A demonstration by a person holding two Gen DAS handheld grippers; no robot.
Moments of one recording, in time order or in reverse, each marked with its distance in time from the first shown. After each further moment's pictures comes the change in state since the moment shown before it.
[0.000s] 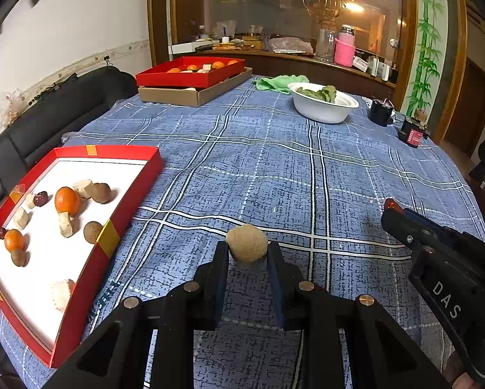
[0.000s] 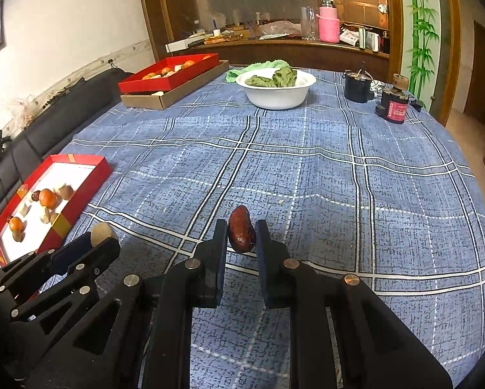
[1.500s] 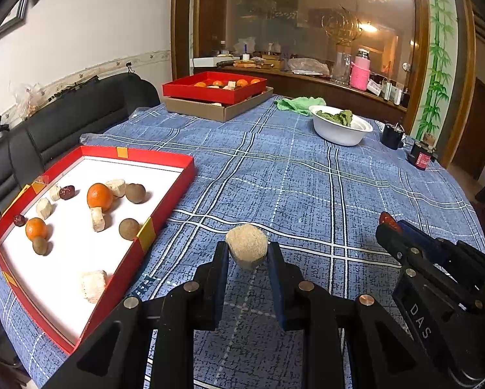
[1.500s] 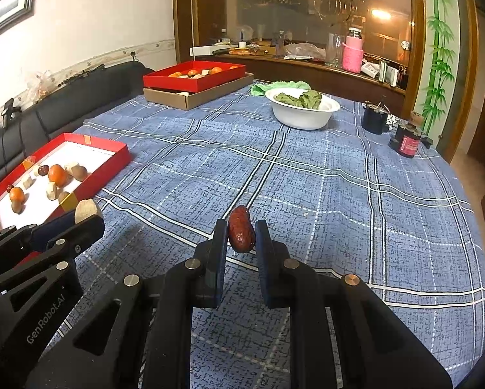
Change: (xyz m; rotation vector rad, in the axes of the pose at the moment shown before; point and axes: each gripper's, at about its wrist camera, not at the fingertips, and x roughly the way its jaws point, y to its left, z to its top) left arm -0.026 0.024 -0.010 -0.061 -0.085 0.038; right arm -0.007 0.035 -0.010 -0.149 -0.067 -0.016
